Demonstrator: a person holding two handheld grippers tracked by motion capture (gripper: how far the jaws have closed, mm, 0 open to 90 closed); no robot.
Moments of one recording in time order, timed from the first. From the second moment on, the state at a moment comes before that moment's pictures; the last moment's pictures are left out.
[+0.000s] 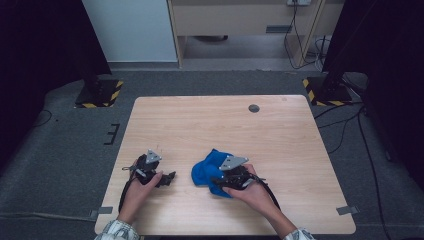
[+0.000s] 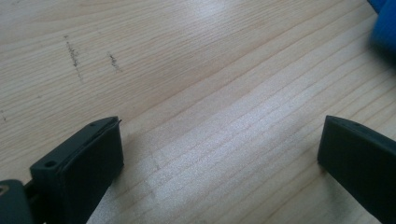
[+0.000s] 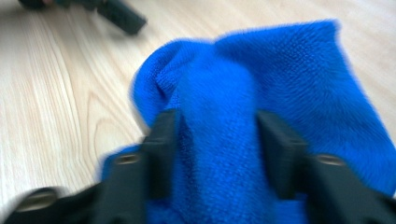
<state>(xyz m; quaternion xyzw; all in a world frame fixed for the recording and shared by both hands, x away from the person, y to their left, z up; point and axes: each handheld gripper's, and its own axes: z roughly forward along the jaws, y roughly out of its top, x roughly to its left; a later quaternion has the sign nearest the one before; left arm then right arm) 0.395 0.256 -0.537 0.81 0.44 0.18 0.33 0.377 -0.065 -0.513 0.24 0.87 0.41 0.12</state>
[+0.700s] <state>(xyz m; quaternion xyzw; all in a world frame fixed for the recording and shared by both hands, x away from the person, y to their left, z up) 0.396 0.247 -0.535 0.81 0.44 0.18 0.34 0.381 -0.137 -0.493 0.36 0.83 0.39 0.15</state>
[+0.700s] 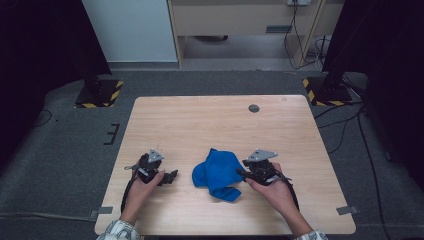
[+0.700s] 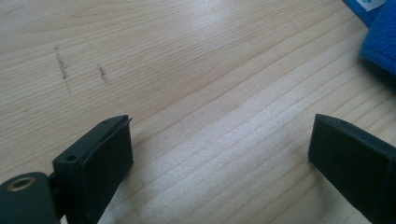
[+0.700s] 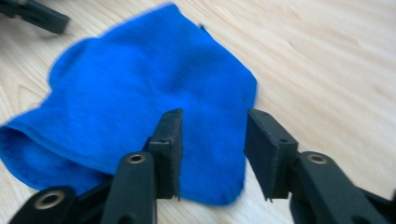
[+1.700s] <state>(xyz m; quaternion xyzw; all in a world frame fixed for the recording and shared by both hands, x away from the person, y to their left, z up) 0.387 0.198 -0.523 0.81 0.40 0.13 0.41 0.389 -0.144 -0.523 0.38 0.85 0.34 0.10</state>
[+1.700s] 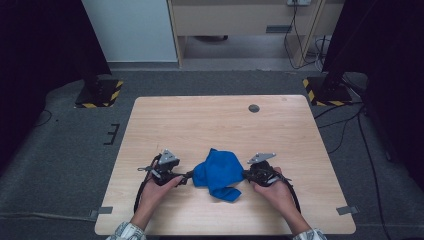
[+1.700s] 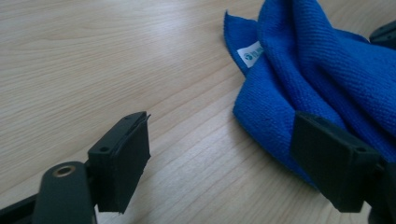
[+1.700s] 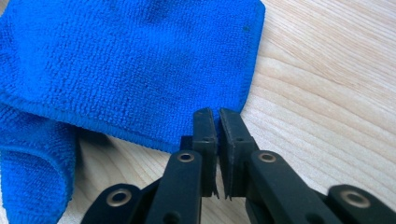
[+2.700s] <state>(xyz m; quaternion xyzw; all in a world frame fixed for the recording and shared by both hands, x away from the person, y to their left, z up) 0.388 0.181 -0.525 0.83 0.37 0.11 0.40 0.397 -0.187 -0.499 0.42 0.82 0.36 0.15</state>
